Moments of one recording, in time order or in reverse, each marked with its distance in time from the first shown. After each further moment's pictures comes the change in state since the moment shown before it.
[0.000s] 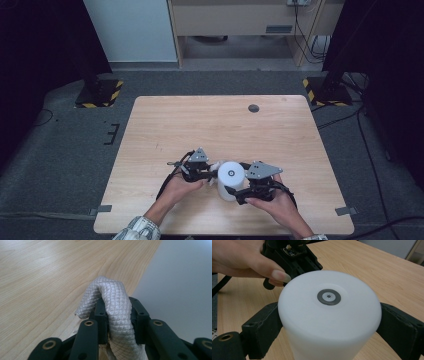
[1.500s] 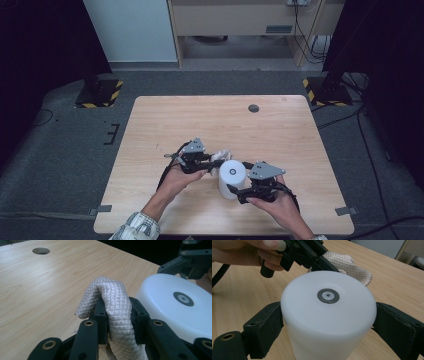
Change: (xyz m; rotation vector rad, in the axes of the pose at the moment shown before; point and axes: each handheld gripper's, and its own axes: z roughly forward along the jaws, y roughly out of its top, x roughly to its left) left arm 0.004 0.028 -0.016 -0.127 -0.060 0.016; right arm 0.001 0.000 -0.007 0.000 -0.054 0.010
